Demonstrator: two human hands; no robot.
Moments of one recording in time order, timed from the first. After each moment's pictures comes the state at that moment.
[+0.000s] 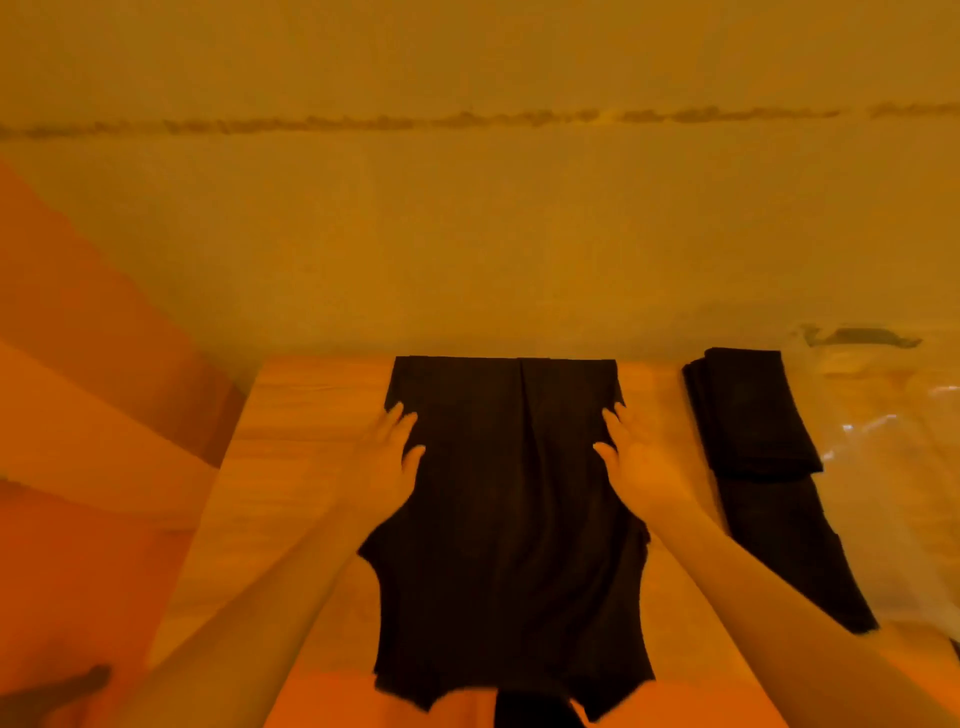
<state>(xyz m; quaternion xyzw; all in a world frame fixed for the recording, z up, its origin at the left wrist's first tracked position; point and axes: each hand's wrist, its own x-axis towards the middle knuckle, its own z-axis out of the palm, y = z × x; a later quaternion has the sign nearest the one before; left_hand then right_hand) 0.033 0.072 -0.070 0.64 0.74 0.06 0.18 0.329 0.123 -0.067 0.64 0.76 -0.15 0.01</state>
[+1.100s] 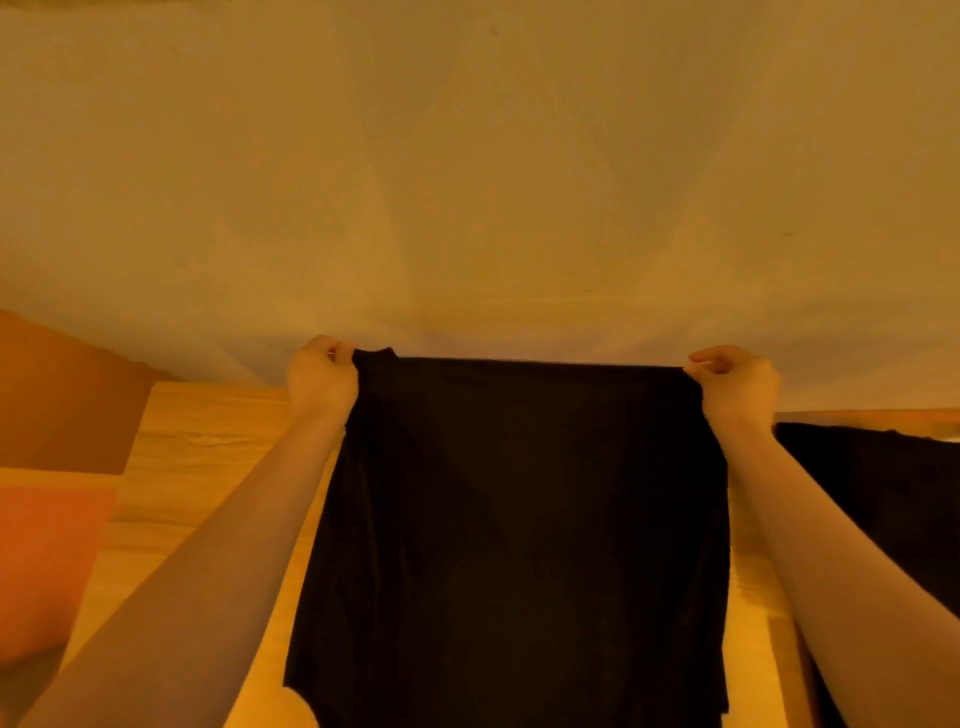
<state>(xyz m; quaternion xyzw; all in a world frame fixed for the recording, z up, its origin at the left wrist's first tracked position) -0.006 0.286 -0.126 0.34 0.88 0.25 0.24 0.356 0.351 -0.122 0.79 0.46 -0.32 -0.23</state>
